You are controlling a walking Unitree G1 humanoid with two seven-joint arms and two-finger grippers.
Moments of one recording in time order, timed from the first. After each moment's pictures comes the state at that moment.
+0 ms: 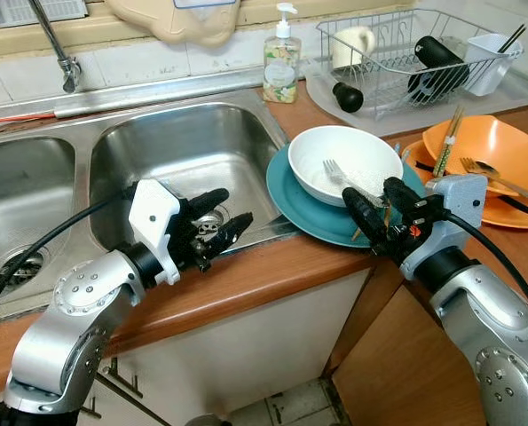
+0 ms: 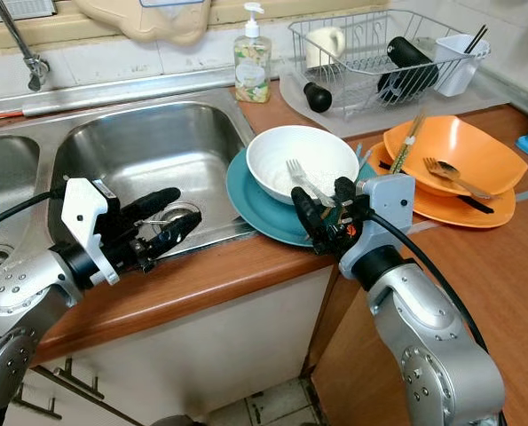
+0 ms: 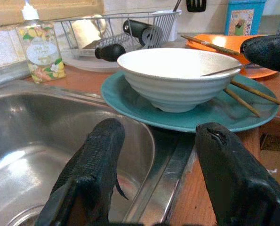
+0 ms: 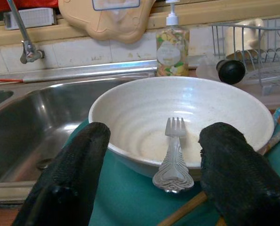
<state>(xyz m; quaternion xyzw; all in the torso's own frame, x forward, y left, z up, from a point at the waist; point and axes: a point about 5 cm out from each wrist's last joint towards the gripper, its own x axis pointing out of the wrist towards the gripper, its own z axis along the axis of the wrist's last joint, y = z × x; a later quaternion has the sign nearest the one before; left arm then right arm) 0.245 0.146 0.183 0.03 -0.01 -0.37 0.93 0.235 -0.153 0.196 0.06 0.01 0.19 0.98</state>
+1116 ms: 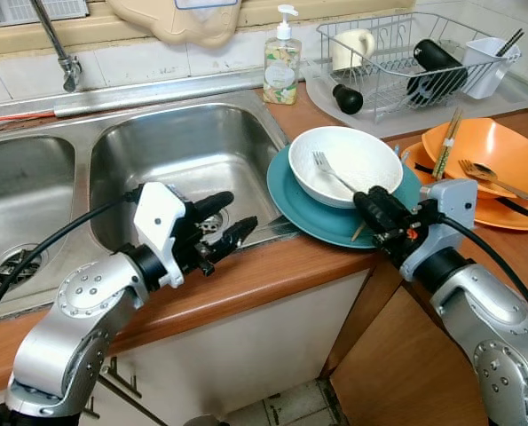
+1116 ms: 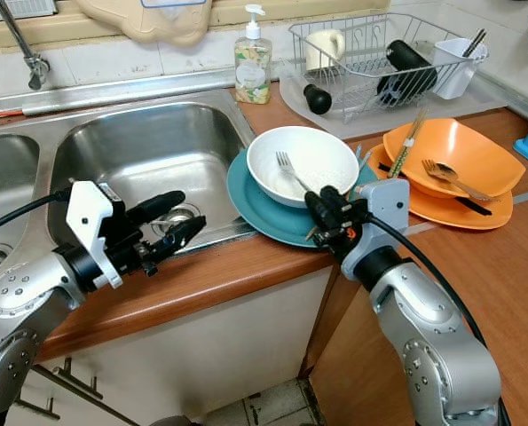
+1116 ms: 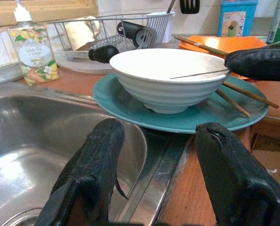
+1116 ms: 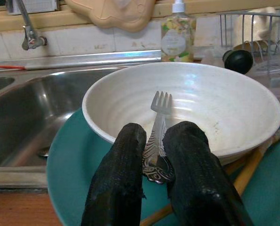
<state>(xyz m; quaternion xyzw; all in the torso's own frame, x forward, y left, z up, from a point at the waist) 0.244 0.142 0.185 0.04 -0.01 -0.38 0.92 0.243 -0.159 0.185 0.05 0.02 0.20 0.98</state>
